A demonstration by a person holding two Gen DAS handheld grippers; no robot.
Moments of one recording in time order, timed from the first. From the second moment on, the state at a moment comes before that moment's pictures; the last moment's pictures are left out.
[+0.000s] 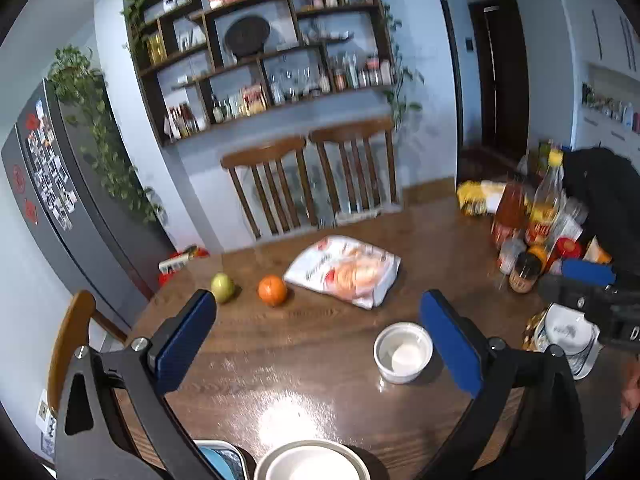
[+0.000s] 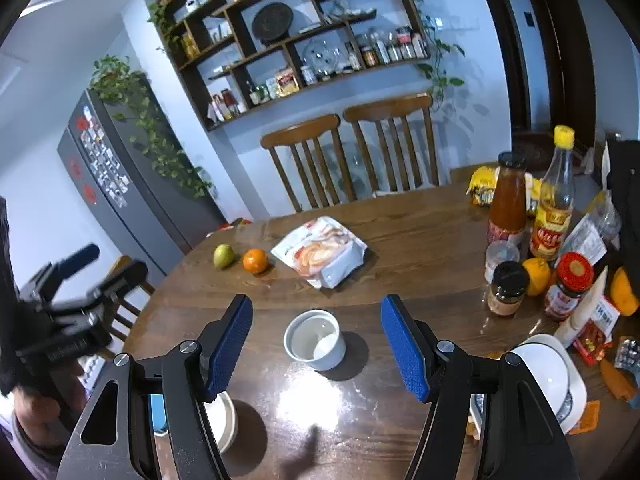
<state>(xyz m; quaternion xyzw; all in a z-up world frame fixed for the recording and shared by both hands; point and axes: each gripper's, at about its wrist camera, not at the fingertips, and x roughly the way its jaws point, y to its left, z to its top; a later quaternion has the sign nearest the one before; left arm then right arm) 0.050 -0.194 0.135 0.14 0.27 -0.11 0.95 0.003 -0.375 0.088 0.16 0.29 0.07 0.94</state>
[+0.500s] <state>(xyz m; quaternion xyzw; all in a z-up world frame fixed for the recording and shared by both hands) 0.110 -0.226 0.015 0.14 0.41 -0.10 0.90 0.067 -0.372 0.007 0.19 0.38 0.09 0.90</state>
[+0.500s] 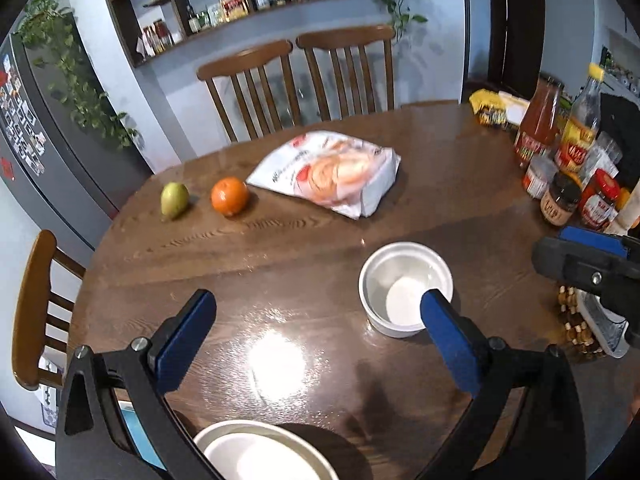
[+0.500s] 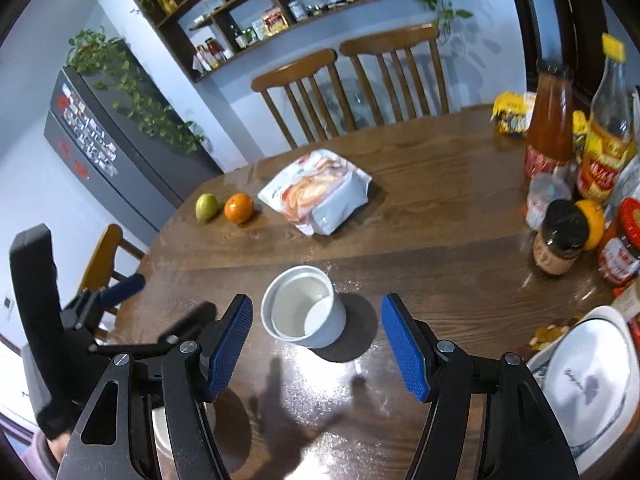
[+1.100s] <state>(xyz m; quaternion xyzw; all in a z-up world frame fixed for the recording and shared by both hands) 0.144 -0.238 -0.041 0.12 0.47 -0.10 0.87 0.120 -0.358 -0.052 0.22 0.45 0.12 0.86</state>
